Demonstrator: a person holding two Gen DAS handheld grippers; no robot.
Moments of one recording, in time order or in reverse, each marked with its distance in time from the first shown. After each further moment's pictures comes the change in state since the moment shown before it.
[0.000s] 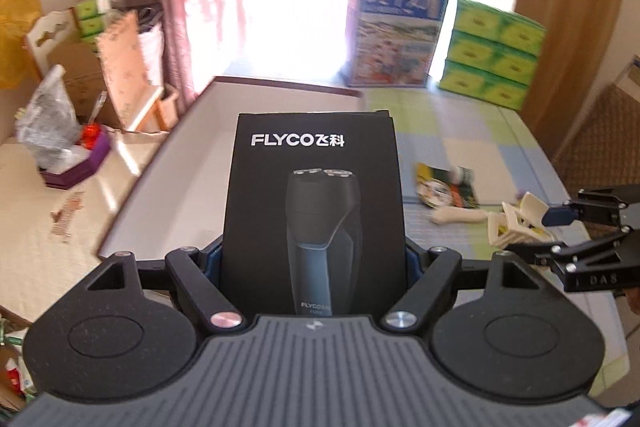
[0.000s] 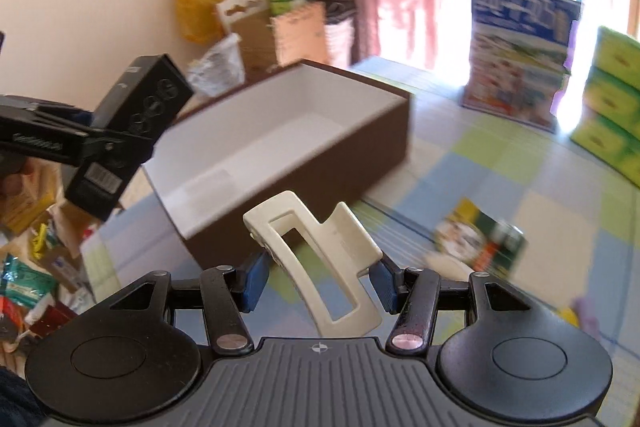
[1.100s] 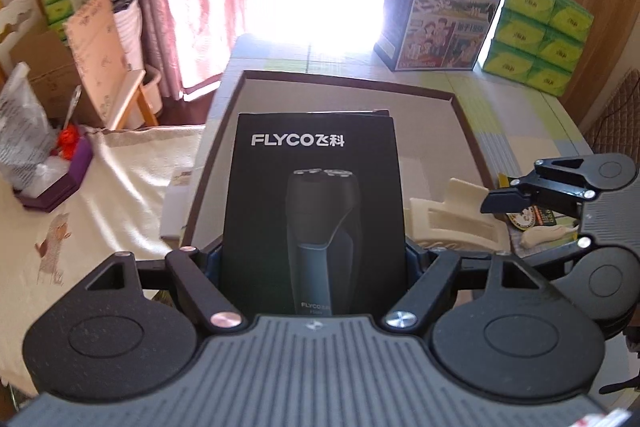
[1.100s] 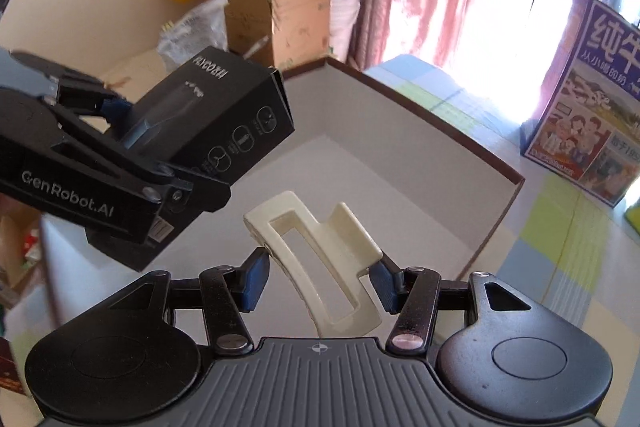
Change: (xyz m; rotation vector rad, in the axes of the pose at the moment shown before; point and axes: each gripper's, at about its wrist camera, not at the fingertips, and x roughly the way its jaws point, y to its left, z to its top) left arm 0.150 0.102 0.074 0.073 0.126 -0.081; right arm 0.219 0.017 0.110 -0.105 0.140 -0.129
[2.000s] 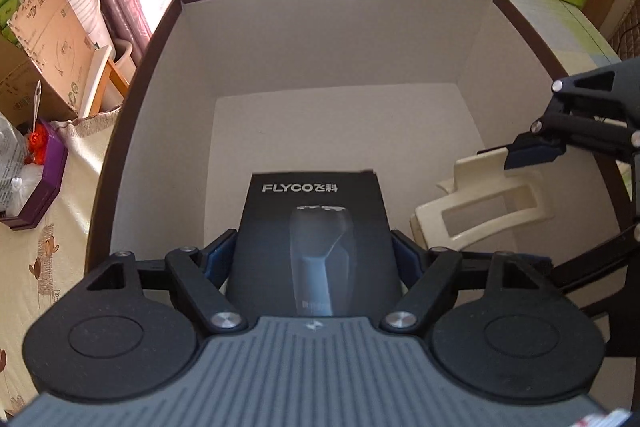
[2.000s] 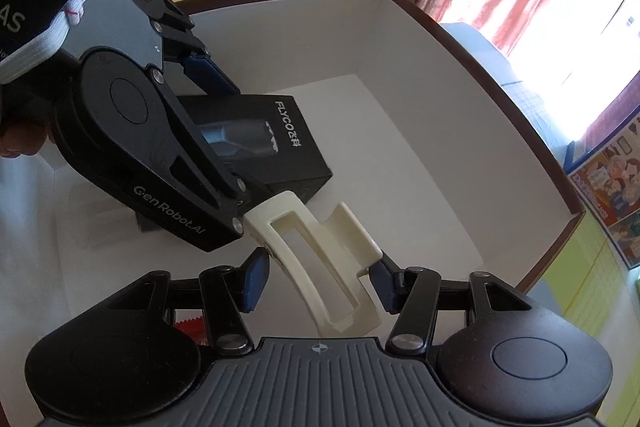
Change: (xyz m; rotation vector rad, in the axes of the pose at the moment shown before) left arm 0.109 -0.005 -0.001 0.156 0.192 0.019; right arm 0.066 -0.011 -0.010 -0.268 0.165 0.037
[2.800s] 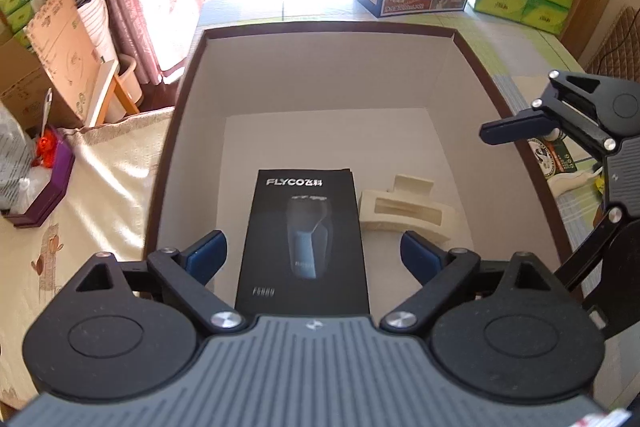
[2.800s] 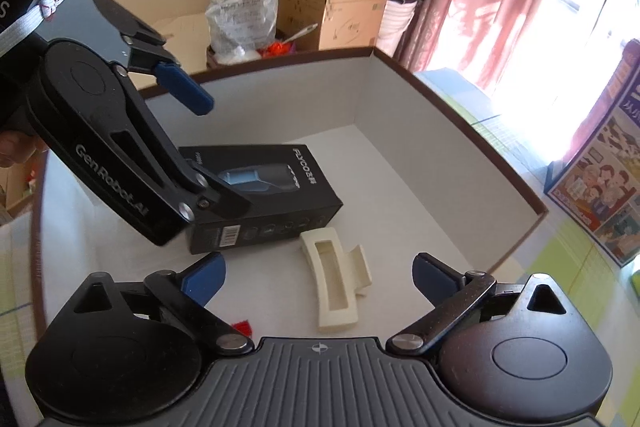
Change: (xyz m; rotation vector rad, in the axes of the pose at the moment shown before) left arm -0.069 -0.002 -0.017 -0.038 -0.082 -0.021; right arm -0.064 0.027 -0.013 0.071 -0.193 0.009
